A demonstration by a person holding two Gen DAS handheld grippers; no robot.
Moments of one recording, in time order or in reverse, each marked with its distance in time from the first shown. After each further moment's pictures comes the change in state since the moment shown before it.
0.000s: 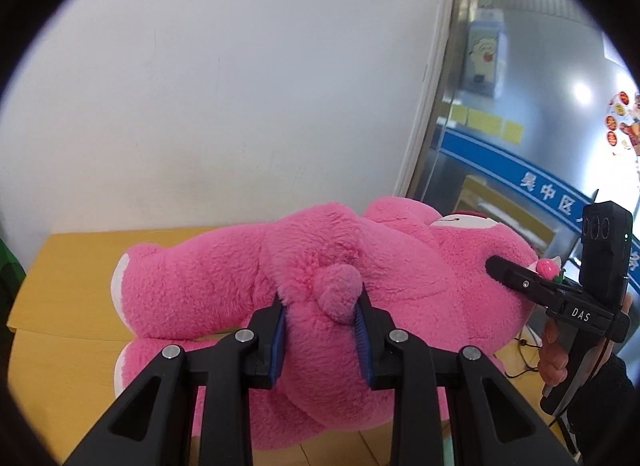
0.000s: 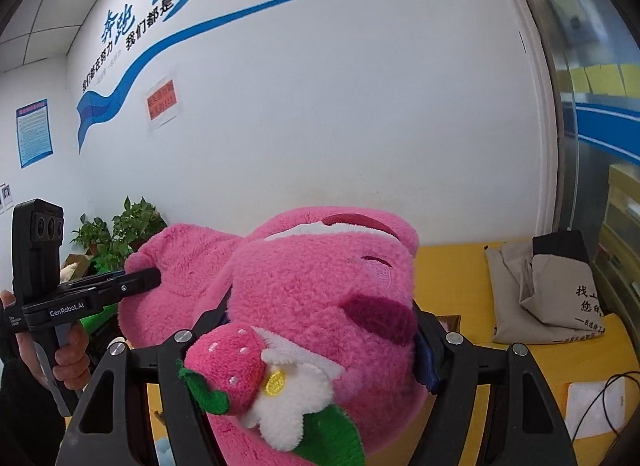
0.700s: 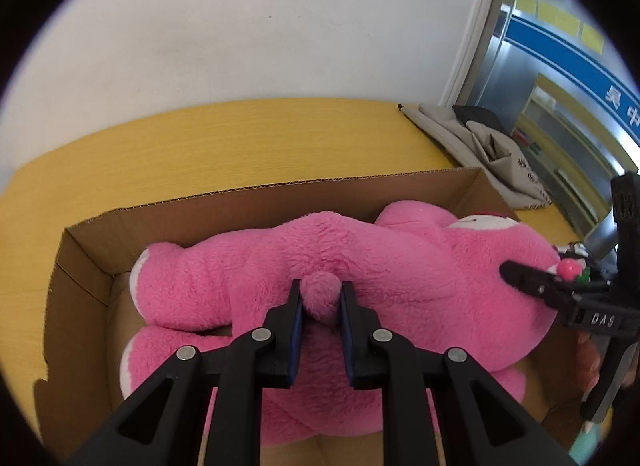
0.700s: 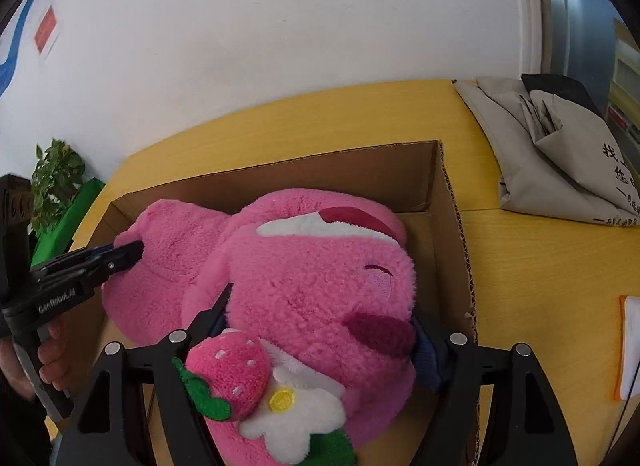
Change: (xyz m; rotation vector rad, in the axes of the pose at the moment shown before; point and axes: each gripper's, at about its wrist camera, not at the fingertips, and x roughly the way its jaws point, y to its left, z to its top) left arm 0.190 0.032 -0.087 -0.001 0.333 0.104; right arm 0.182 -0.128 -0.128 0.156 0.426 -0.172
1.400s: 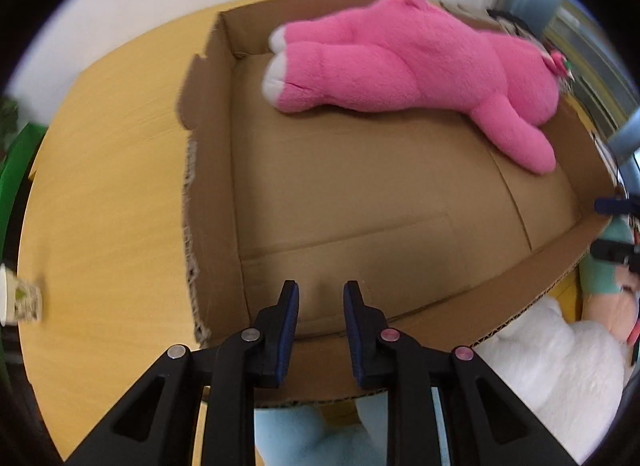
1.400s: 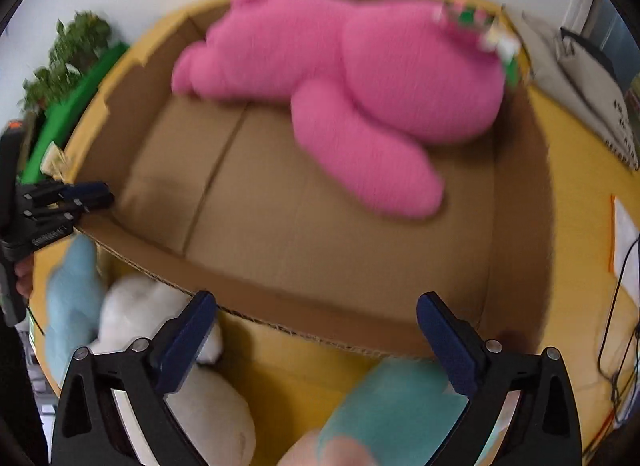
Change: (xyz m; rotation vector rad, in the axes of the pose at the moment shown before) left arm -0.117 0.059 -0.177 -0.074 0.325 0.150; right arm -0.071 0.080 -0.136 -0.163 0.411 0.011
